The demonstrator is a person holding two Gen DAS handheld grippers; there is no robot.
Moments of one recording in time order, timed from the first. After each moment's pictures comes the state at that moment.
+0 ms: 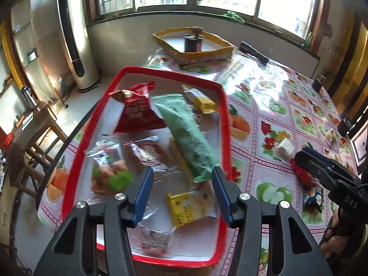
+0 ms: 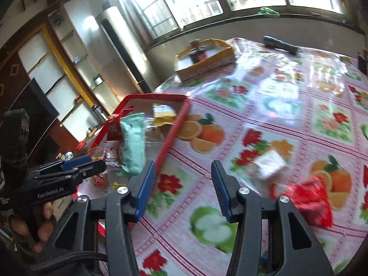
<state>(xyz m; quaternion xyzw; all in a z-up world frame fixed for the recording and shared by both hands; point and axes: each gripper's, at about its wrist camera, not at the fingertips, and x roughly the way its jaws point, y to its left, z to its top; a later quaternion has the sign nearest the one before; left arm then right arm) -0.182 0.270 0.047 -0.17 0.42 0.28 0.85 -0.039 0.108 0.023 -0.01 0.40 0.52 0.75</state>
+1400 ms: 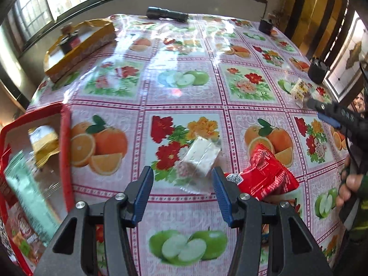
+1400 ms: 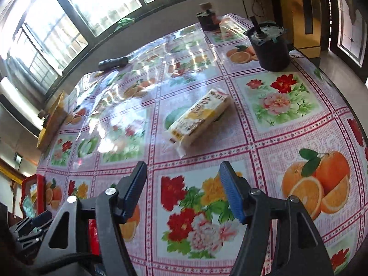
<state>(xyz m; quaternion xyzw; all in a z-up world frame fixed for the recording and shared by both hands) -0.003 0.176 -0.002 -0.07 0.51 0.12 0.85 0.146 -0.065 -0.018 0.09 0.48 0.21 0.85</state>
